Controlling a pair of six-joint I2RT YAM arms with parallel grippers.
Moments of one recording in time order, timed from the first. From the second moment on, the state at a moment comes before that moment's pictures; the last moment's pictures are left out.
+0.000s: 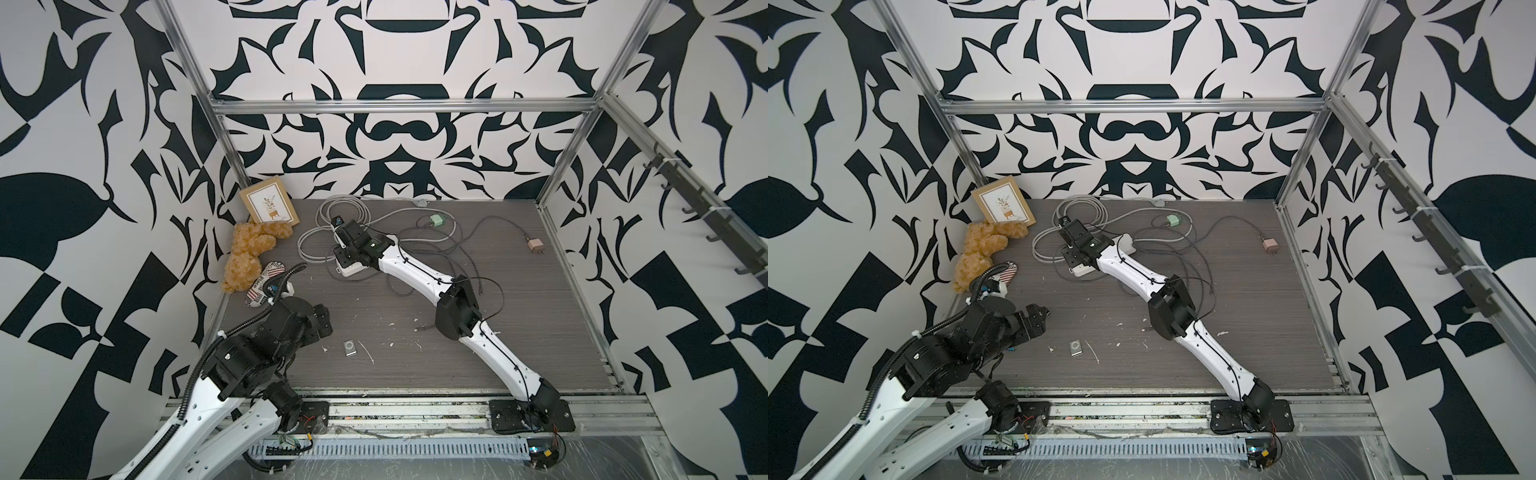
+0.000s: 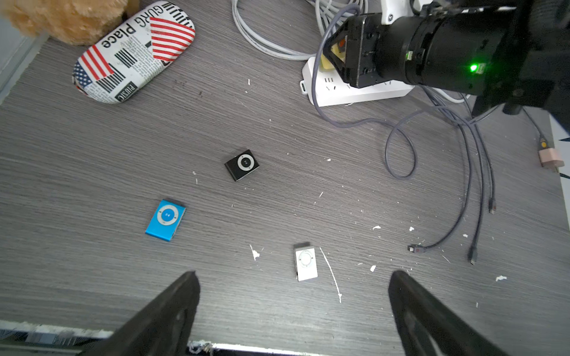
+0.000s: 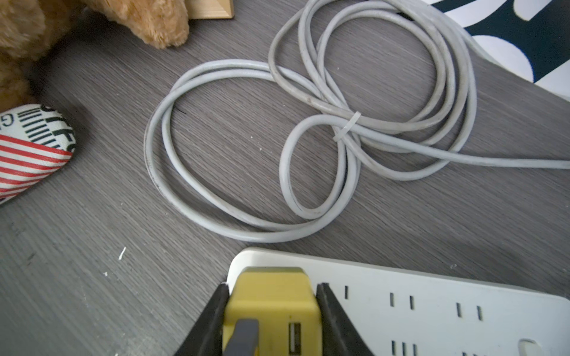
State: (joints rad) left arm -0.71 0.65 0.88 -1.11 -0.34 -0.84; right arm 0.85 2.71 2.66 -0.74 0.12 0.18
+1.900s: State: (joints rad) left arm -0.26 1.02 0.96 -0.79 0.15 -0.71; right arm 0.82 2.65 2.56 -0.91 0.00 0.49
